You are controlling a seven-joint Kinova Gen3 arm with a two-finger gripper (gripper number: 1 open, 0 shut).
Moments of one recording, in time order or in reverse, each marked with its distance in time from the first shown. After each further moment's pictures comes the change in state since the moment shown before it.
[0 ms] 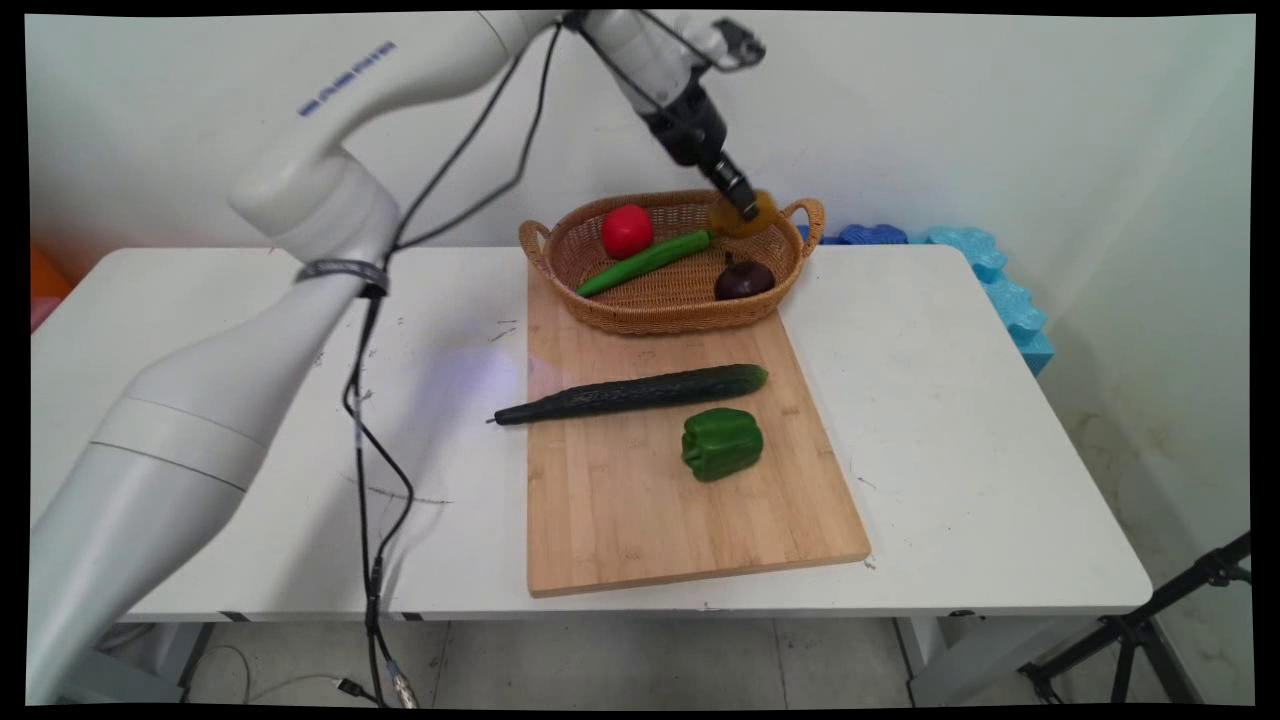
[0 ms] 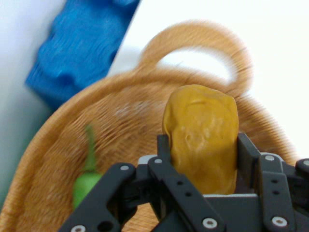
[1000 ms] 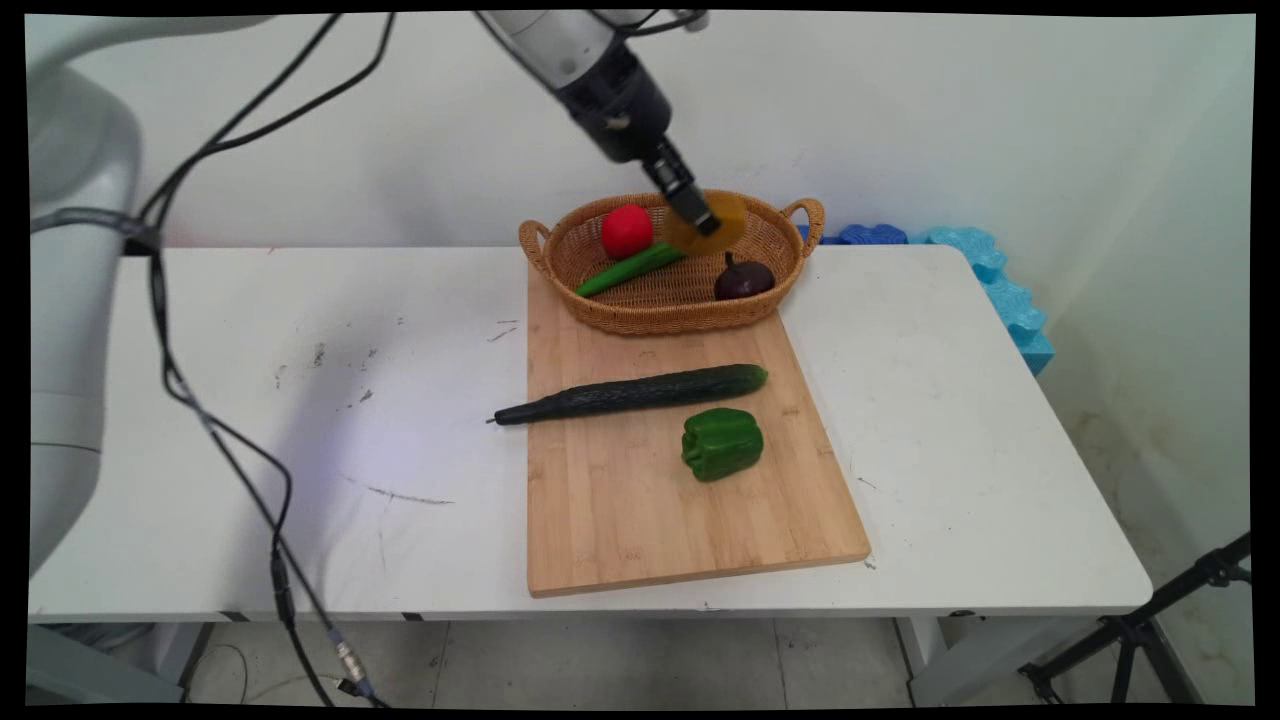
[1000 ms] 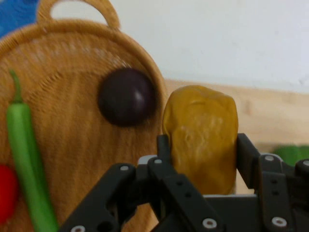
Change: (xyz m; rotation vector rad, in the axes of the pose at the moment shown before) arm -0.063 0.106 -0.133 -0.037 -0.011 0.121
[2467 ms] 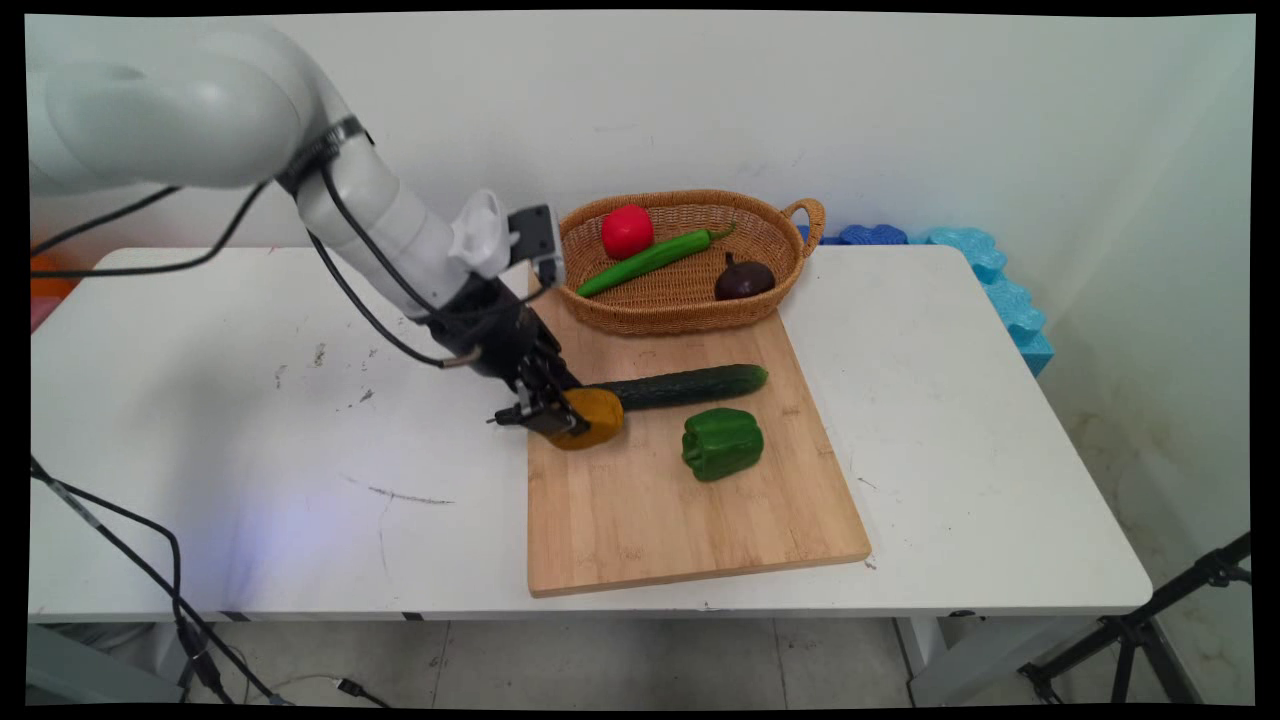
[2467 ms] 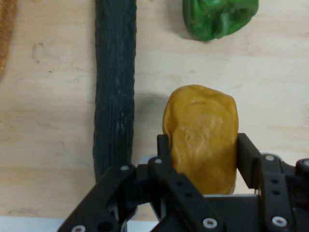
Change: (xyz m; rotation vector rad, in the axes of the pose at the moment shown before) arm -0.176 0.098 0.025 -0.042 -0.127 0.052
